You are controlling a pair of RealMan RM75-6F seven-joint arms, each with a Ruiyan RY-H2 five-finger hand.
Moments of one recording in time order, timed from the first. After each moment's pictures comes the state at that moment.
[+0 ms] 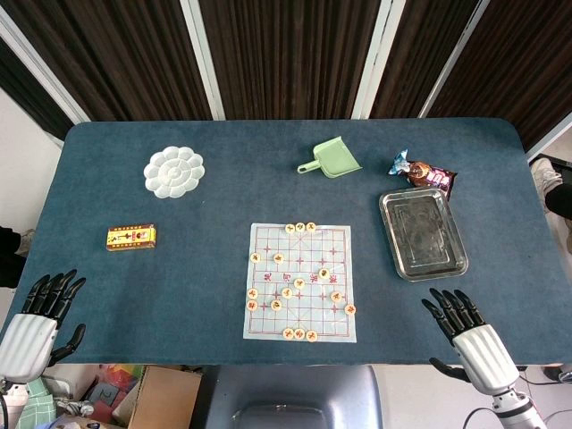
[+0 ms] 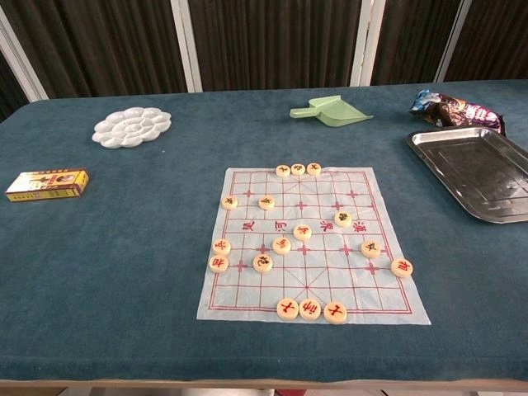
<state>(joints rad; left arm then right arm) -0.09 -1.15 0.04 -1.52 1.71 1.58 -0.02 0.06 -1.22 -0.11 -1.51 -1.85 1.57 -0.07</state>
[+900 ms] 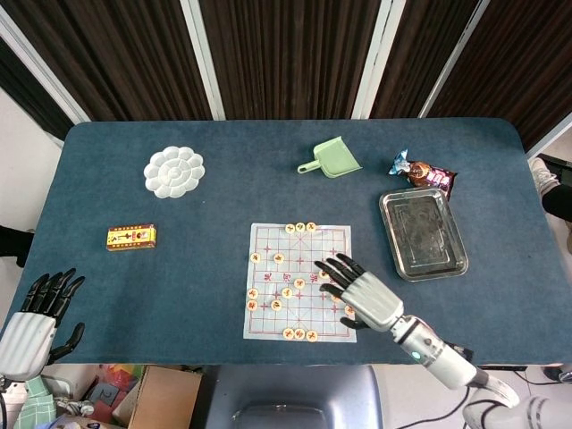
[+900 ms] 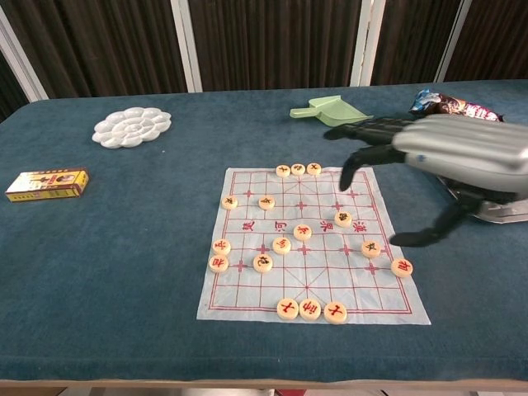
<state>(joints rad) -0.10 -1.14 0.04 -1.51 1.70 1.57 -0.04 0.54 -1.38 0.10 -1.58 -1.76 1.00 -0.16</state>
